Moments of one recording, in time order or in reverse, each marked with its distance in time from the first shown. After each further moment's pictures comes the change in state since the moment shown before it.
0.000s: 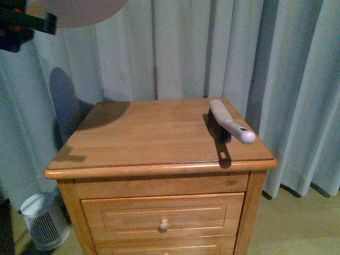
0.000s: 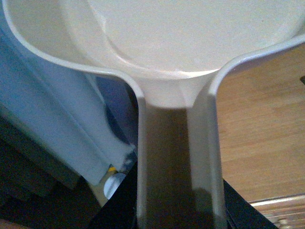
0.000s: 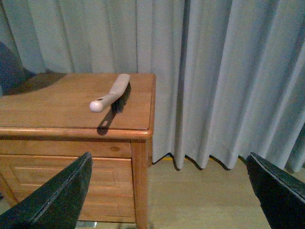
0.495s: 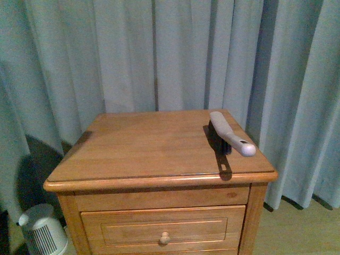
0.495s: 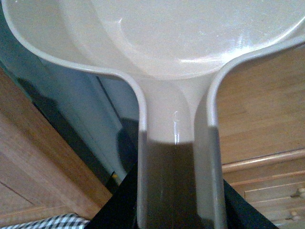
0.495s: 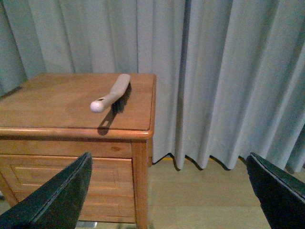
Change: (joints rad) left arm 0.200 -0.687 -0.434 -0.113 0.168 0.085; right arm 0.000 0.000 0.000 0.000 0.000 0.000
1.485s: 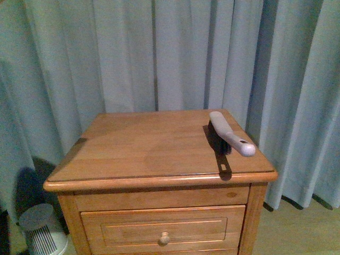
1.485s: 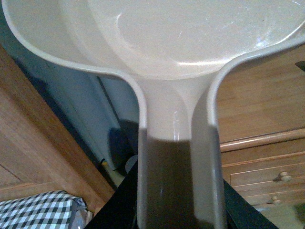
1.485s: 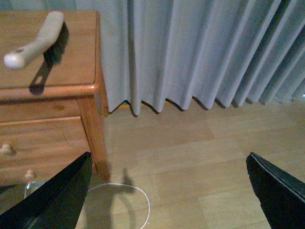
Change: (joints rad) left arm 0.036 -0.127 -0.104 -0.052 0.043 -0.052; right arm 0.055 0.446 0.165 -0.017 0.288 0.013
